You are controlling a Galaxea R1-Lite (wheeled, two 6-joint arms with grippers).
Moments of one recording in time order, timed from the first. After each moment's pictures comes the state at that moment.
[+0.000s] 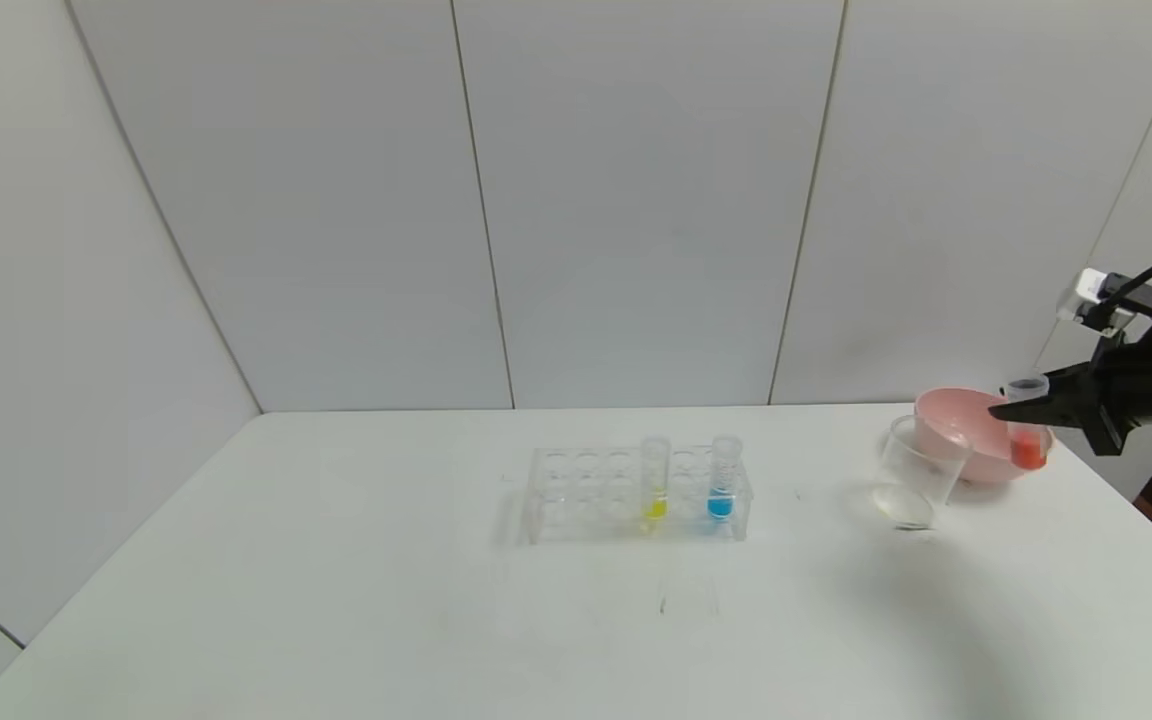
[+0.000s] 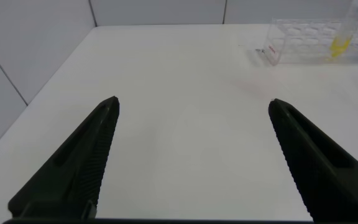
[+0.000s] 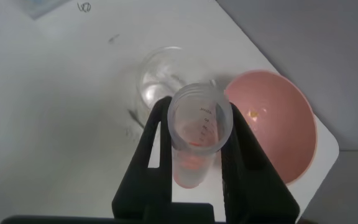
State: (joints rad) left arm 0.00 0.00 0.00 0.02 0.00 -0.02; right arm -0.27 1.86 -1.40 0.31 0.64 -0.89
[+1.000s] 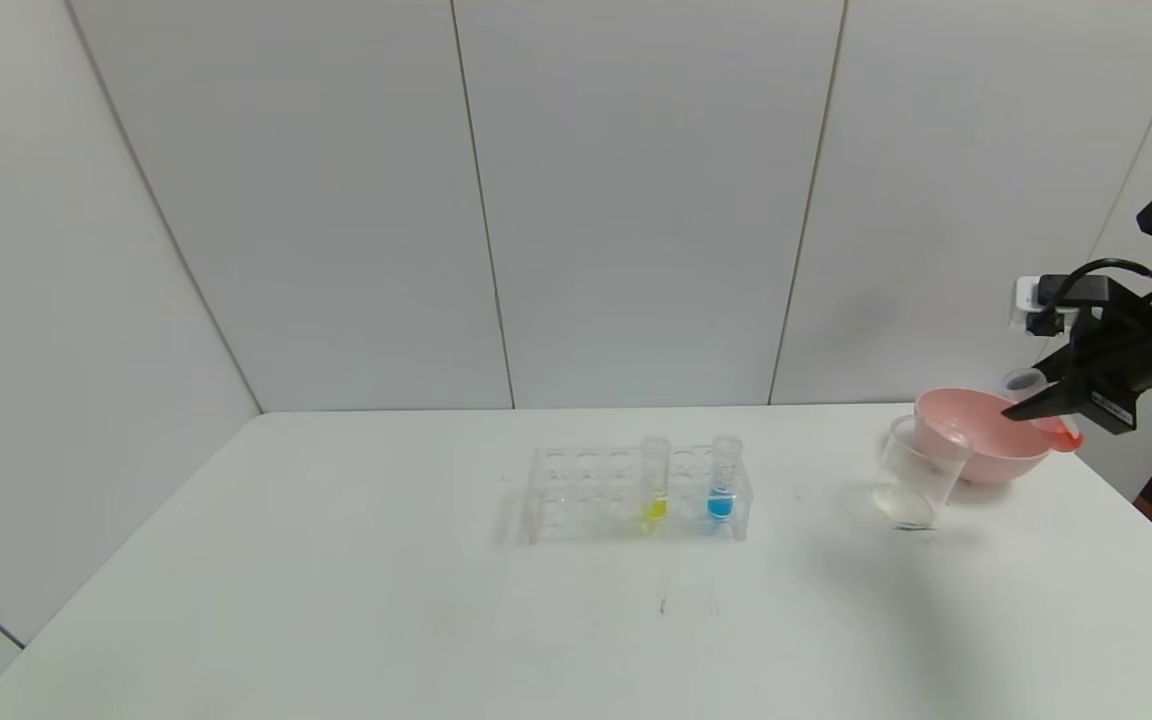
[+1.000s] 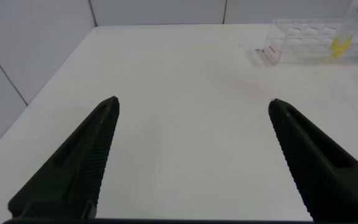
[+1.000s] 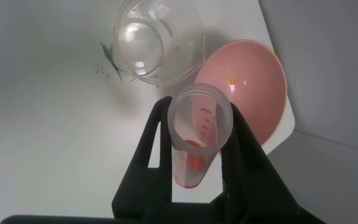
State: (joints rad) left arm 0.00 0.00 0.00 0.02 0.00 -0.02; right arm -0.20 2.02 -1.87 0.82 0.37 -1.21
